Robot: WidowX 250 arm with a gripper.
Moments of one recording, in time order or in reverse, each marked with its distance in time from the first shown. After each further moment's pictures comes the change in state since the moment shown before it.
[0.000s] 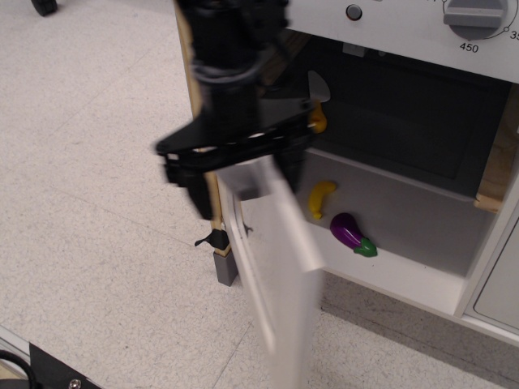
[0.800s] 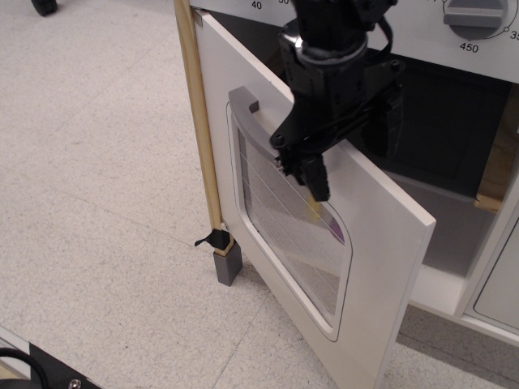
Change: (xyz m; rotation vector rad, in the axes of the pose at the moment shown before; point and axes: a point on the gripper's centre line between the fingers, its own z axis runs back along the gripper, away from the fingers) arm -0.010 -0.086 0.002 -0.168 0.015 0.280
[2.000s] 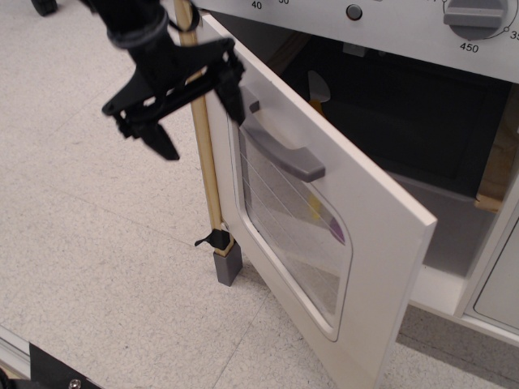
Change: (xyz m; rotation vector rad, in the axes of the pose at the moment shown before) arm 0.077 0.048 0.026 -0.130 -0.052 -0.194
